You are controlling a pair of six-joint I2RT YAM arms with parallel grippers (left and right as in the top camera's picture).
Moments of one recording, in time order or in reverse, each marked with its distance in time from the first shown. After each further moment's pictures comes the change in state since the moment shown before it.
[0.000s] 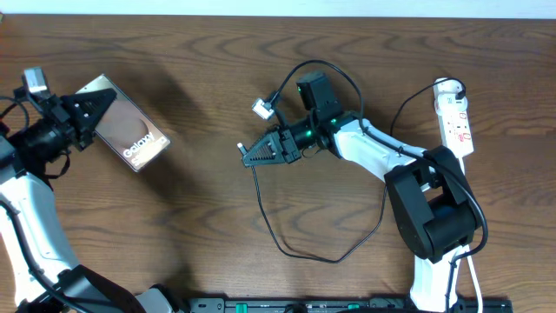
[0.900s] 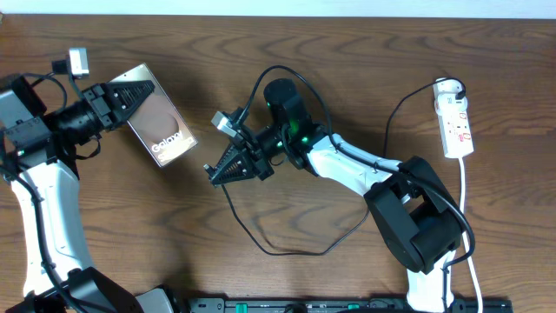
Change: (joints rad) left arm -0.178 0.000 -0.001 0.092 -0.039 0.138; right arm 0.167 0.000 0.000 0.460 -0.022 0.121
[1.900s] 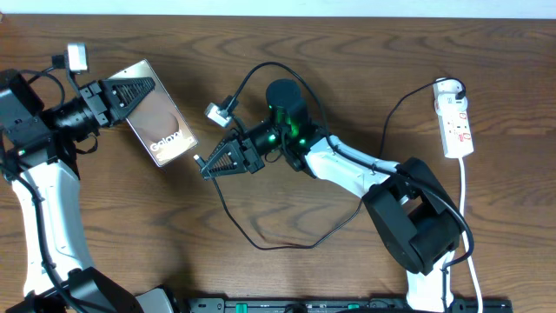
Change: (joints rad) left arm -0.005 0.000 -0.001 0.104 0.088 -0.091; right arm 0.018 0.000 0.000 0.224 0.082 0.442
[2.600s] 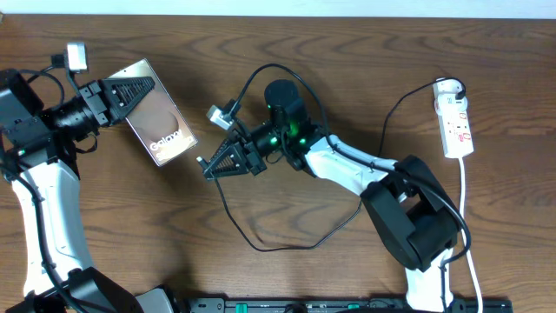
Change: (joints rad) left arm 0.000 0.000 0.000 0.017 0.000 -0.004; right arm -0.019 0.030 0.000 -0.073 -0.006 -0.165
